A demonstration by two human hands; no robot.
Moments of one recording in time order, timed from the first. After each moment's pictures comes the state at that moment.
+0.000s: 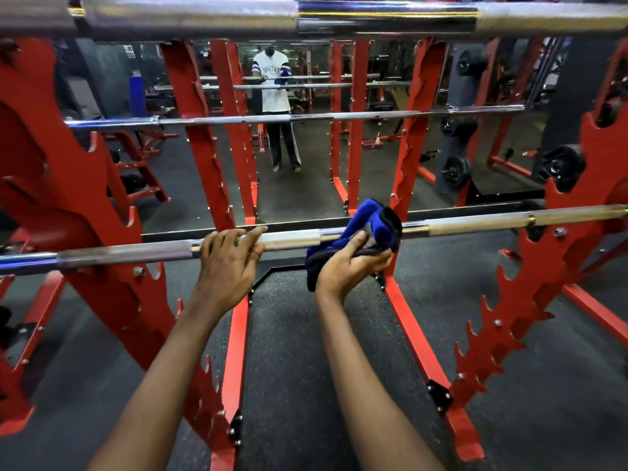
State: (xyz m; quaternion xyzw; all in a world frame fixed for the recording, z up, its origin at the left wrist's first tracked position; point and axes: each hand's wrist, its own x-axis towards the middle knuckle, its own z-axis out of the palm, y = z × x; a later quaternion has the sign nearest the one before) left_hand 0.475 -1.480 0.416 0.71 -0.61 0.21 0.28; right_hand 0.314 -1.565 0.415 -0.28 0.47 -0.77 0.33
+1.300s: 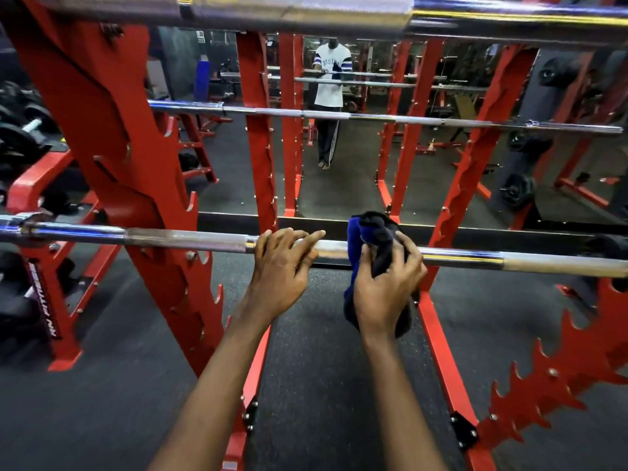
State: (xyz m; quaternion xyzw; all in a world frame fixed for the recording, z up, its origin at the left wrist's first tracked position) left_hand 0.472 -1.482 0.411 0.71 -0.60 0.19 0.32; right_hand 0.309 -1.543 0.413 -0.62 0.46 -0.61 0.16
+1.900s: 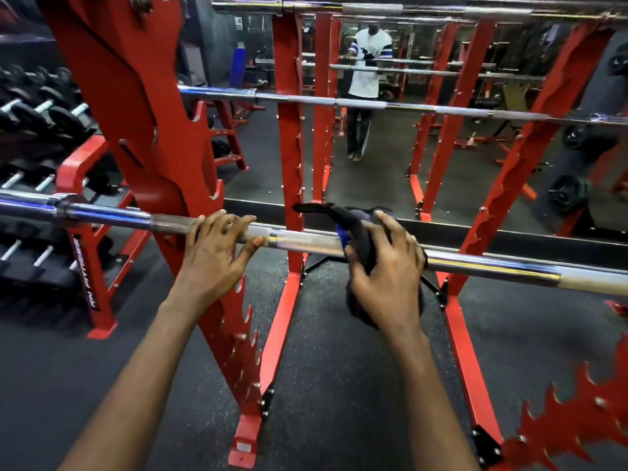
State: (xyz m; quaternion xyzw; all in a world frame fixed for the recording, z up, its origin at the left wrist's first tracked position) left_hand 0.583 -1.412 0.411 0.81 -0.49 0.23 0.24; right_hand 0.327 -1.552 0.427 -0.83 0.35 -0.44 0.08
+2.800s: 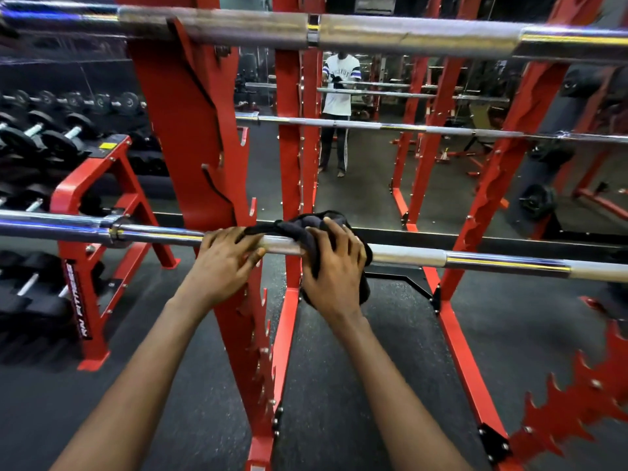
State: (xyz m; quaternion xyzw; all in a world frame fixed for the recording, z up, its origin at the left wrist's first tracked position) left_hand 0.655 -1.364 0.427 0.75 -0.59 0.21 0.21; right_hand 0.451 -1.472 0.419 -0.83 0.33 -0.45 0.04
